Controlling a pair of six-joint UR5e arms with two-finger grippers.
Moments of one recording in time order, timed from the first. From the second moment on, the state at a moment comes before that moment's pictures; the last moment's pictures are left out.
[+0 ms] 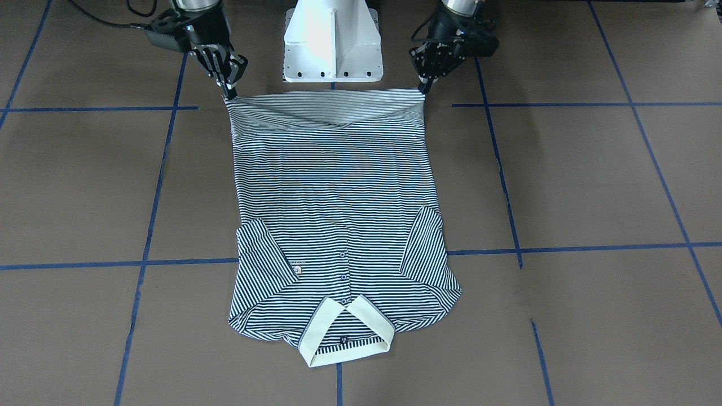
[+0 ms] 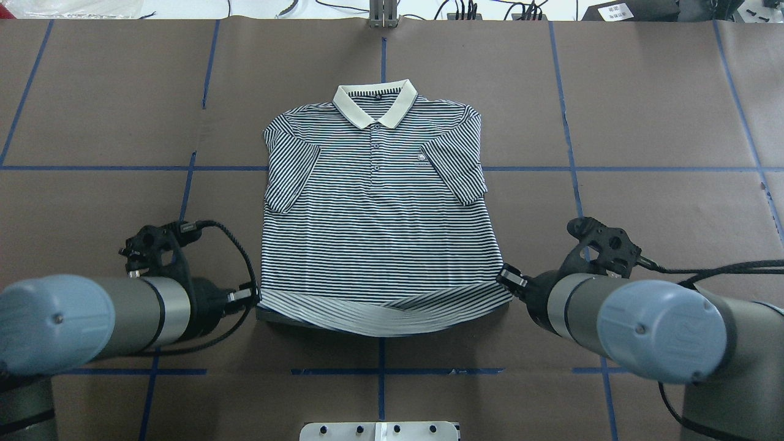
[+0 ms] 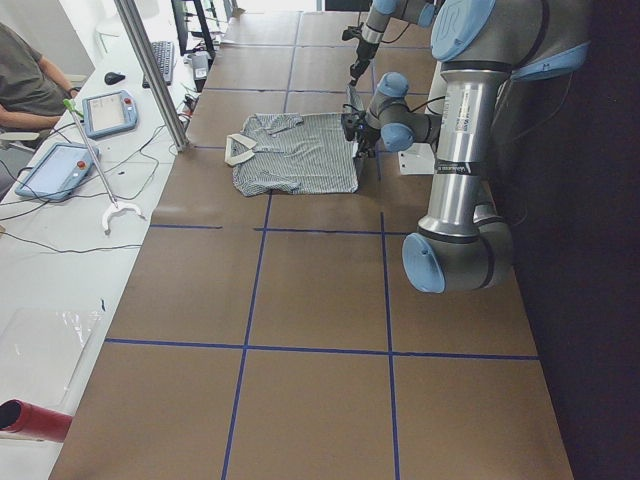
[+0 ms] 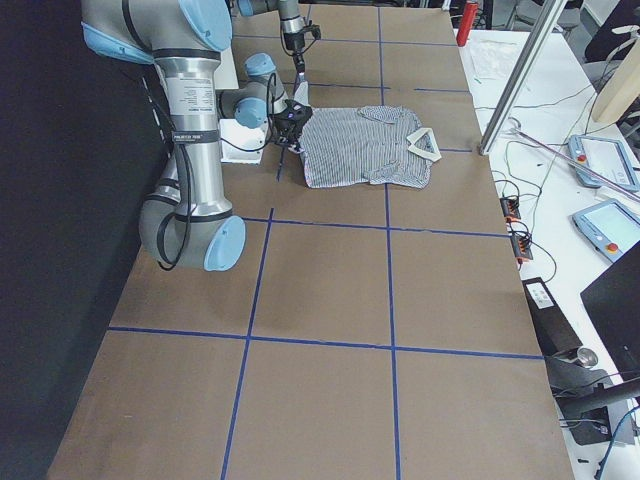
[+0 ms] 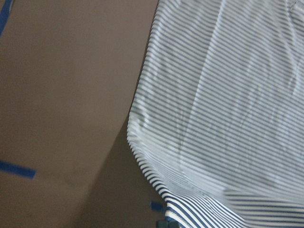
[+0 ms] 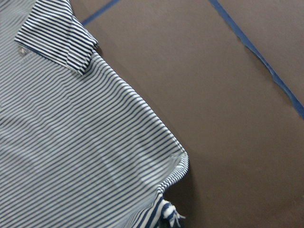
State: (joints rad) left arm -0.38 -1.79 -2.20 -1.74 -1.59 -1.61; right arm 0.34 -1.33 2.25 -1.63 1.48 1.88
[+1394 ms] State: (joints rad) left arm -0.71 -2.17 -1.40 -2.09 -1.52 -1.38; right arm 0.74 -0.83 1.34 -1.39 1.67 1.64
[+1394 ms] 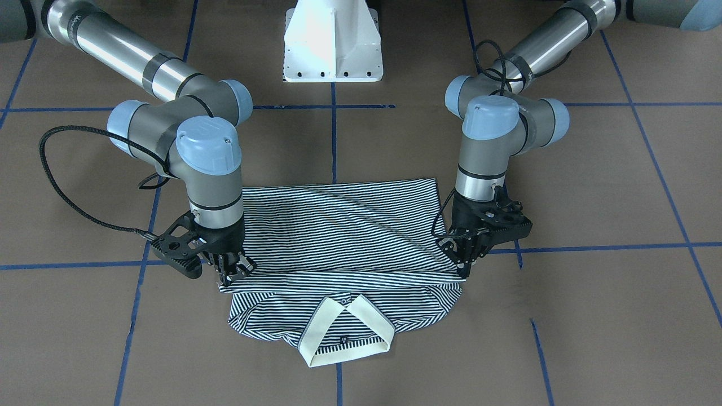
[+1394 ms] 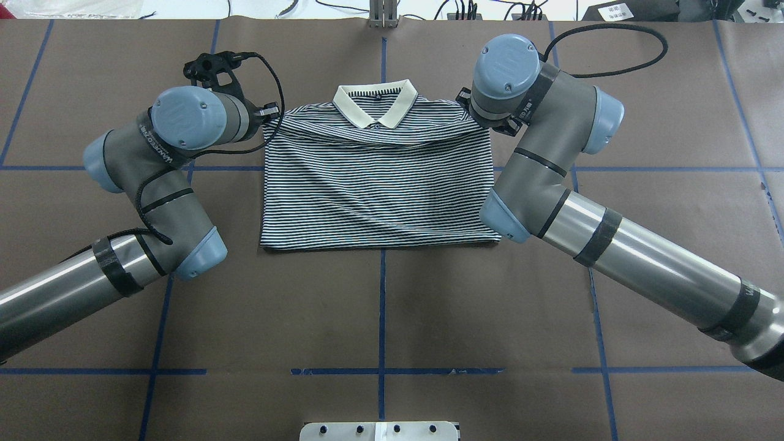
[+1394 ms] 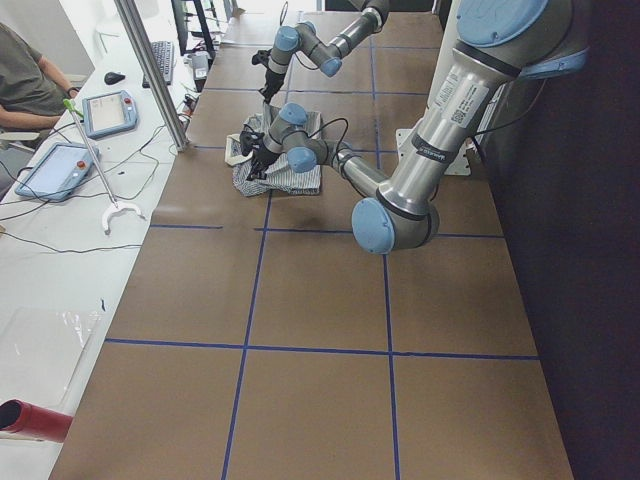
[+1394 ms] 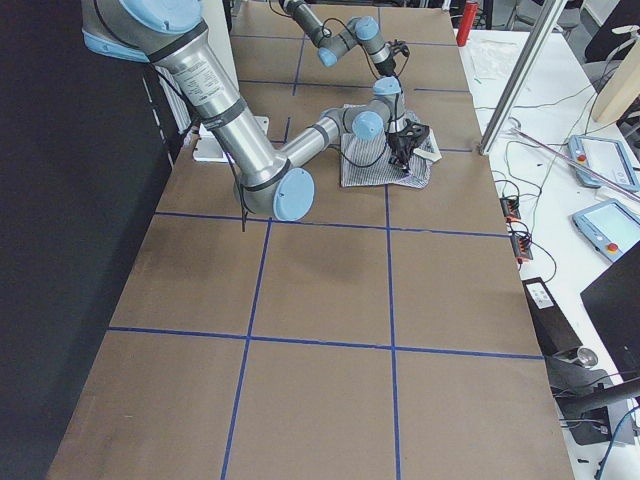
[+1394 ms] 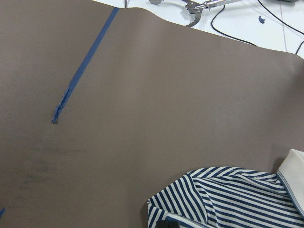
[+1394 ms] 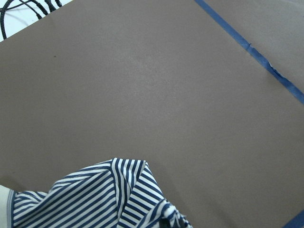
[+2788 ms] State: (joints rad) left arm -0.72 -2.15 -1.32 -2.30 -1.52 -1.39; right arm 0.77 -0.80 1.22 -1.22 1.68 1.66
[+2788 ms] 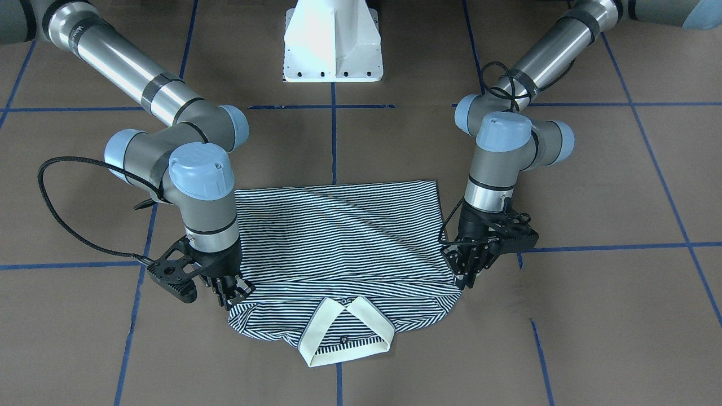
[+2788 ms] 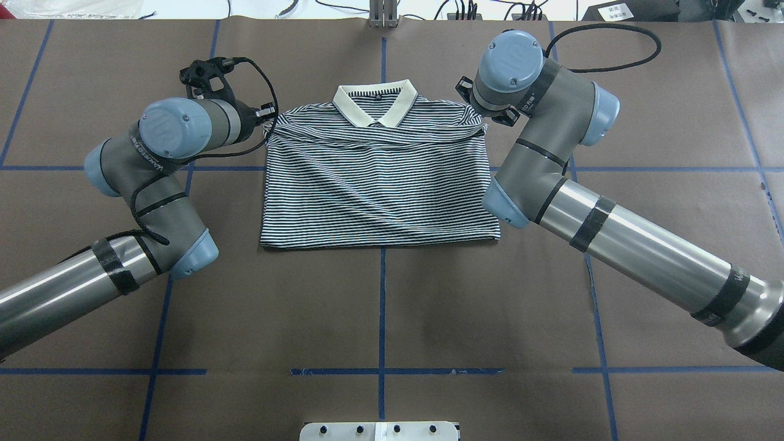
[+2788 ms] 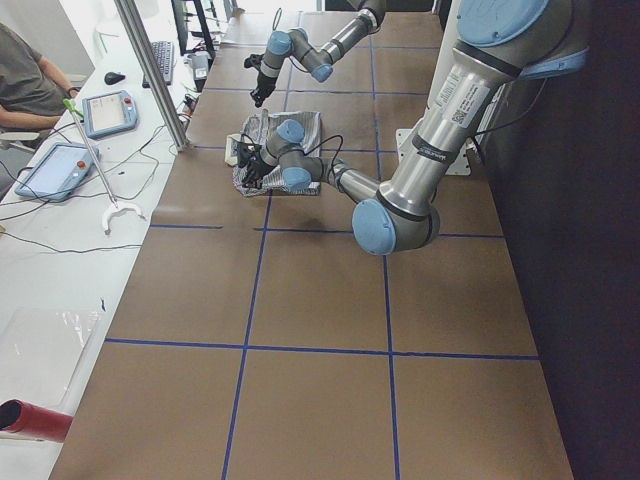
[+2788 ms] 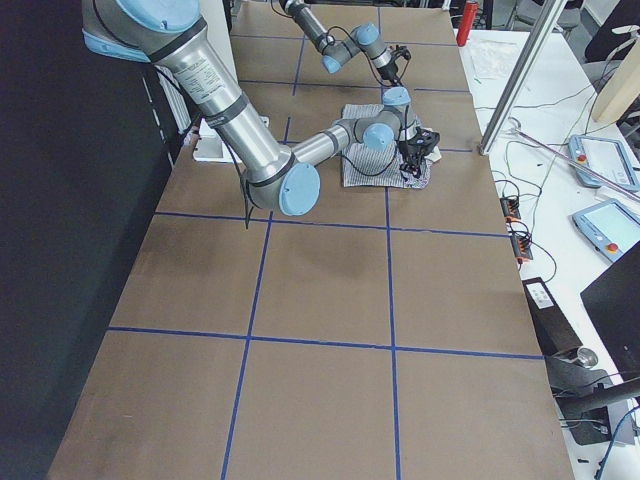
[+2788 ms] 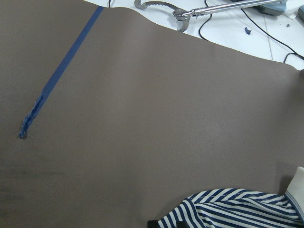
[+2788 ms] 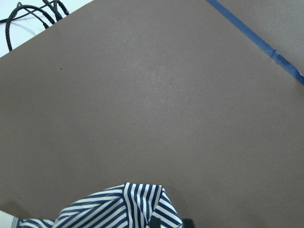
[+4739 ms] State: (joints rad) left arm -0.71 -2.03 -1.60 -2.30 -1.72 -1.40; right arm 0.57 -1.17 1.71 -1.29 1.81 1.87
